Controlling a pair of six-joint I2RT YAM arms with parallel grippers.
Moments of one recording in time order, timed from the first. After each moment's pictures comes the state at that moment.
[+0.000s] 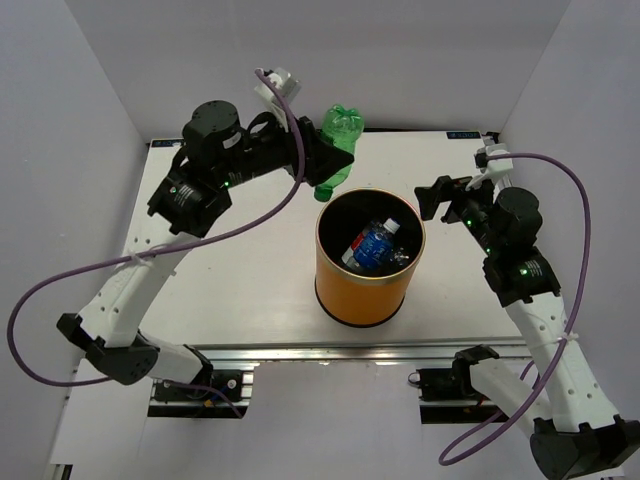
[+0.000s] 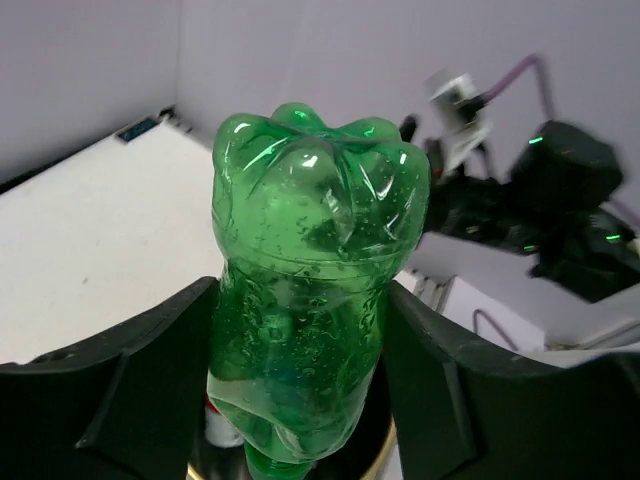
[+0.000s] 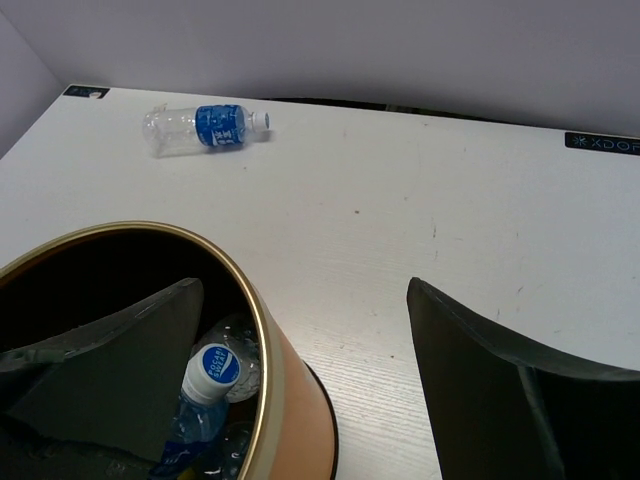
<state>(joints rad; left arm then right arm) -0.67 1.40 1.83 -0.41 0.41 -0.29 0.27 0.84 0.98 -0.22 -0.11 0.12</state>
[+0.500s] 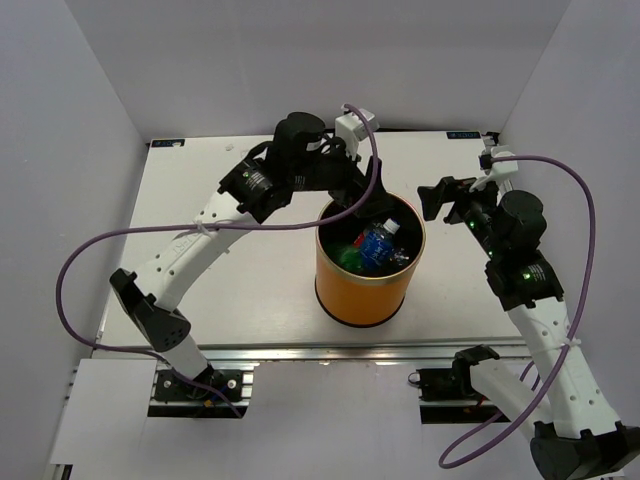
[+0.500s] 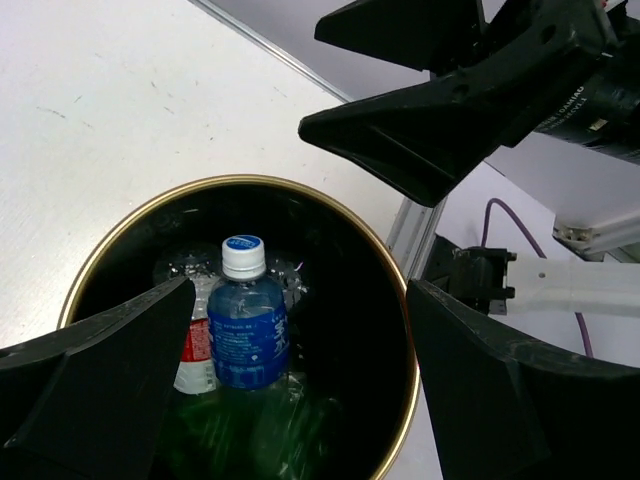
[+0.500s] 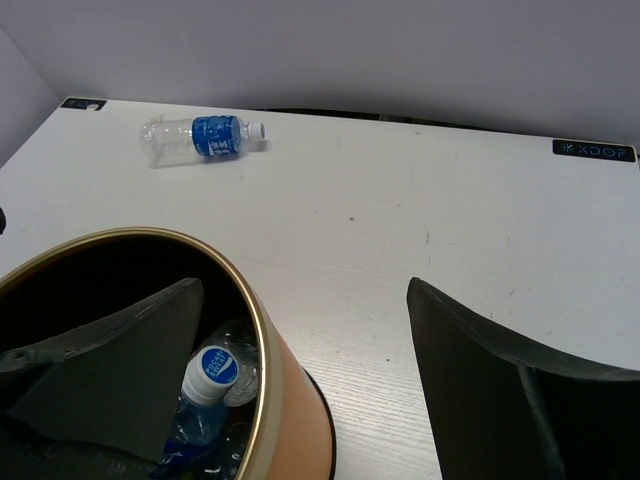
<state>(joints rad) -0.79 1.64 1.91 -0.60 0.41 -0.21 0.27 0.82 0.98 -0.22 -0.10 0.13</state>
